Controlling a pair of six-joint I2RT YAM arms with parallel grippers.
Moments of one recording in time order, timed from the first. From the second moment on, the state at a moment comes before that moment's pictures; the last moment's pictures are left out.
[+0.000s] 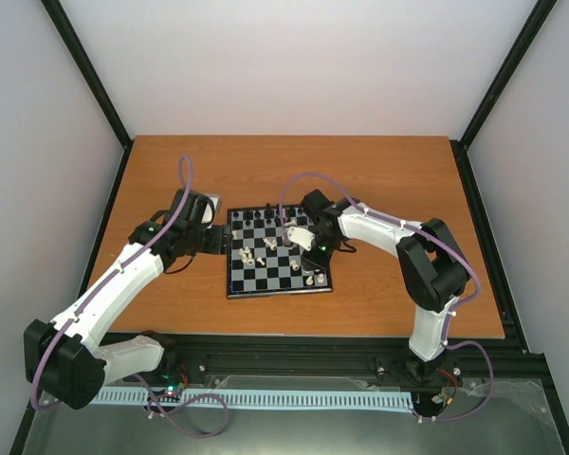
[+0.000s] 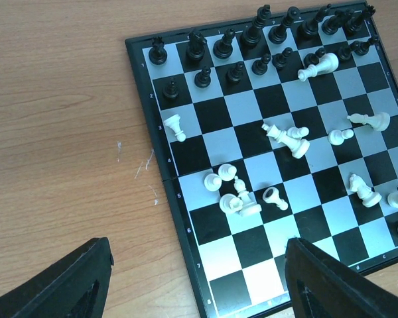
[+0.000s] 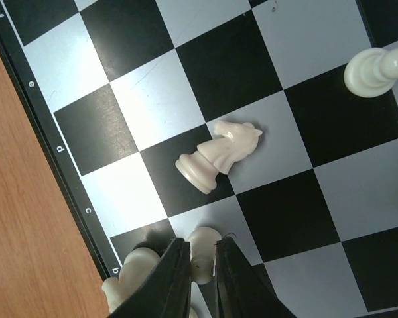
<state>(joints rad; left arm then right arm) -0.41 1.14 0.96 -0.76 -0.01 -0.29 0.65 1.86 1.28 -0.84 -0.34 -0.57</state>
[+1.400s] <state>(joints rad) -0.41 1.15 0.96 -0.76 0.01 -0.28 0.75 2.00 1.45 -0.87 -0.15 -0.42</state>
